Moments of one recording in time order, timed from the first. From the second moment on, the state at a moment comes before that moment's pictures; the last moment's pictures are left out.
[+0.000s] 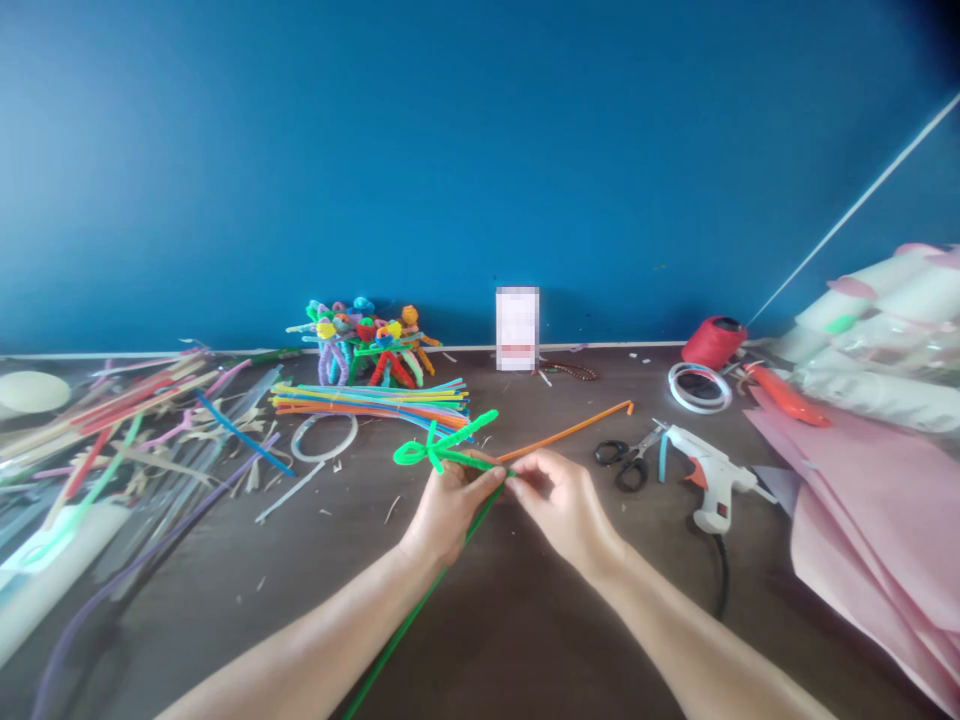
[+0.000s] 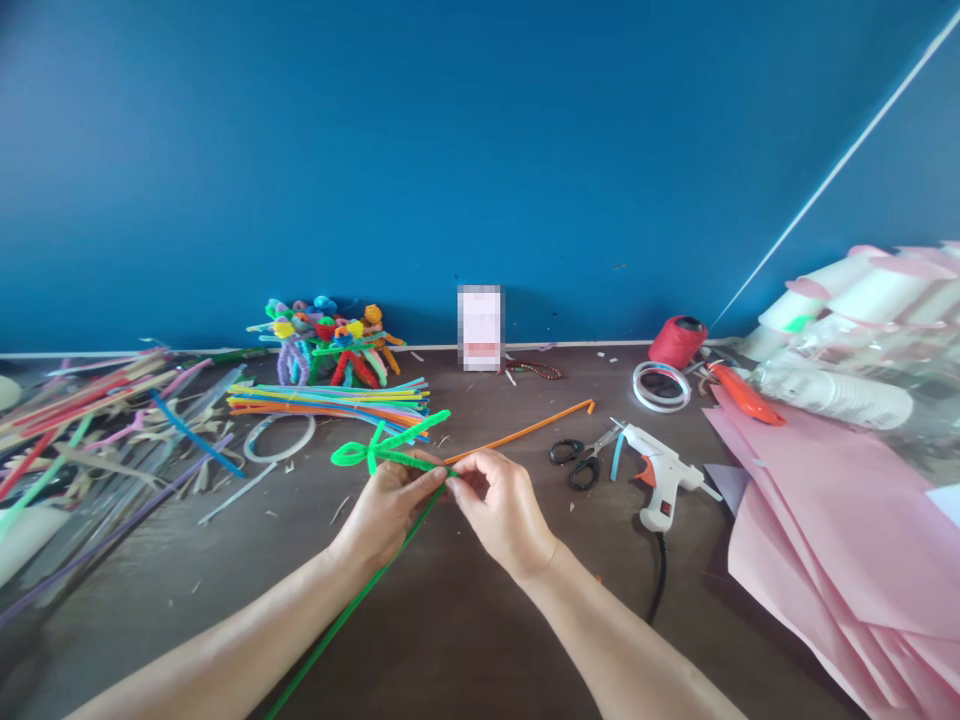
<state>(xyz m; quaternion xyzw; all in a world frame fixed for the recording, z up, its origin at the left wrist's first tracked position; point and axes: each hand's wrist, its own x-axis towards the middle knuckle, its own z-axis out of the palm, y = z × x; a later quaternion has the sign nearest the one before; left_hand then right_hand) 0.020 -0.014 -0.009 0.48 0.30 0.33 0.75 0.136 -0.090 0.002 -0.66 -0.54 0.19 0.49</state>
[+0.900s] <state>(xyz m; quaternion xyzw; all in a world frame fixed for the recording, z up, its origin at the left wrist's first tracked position) 0.015 -0.014 -0.007 0.52 0.31 0.37 0.71 0.132 -0.093 0.006 -0.66 -0.53 0.17 0.51</state>
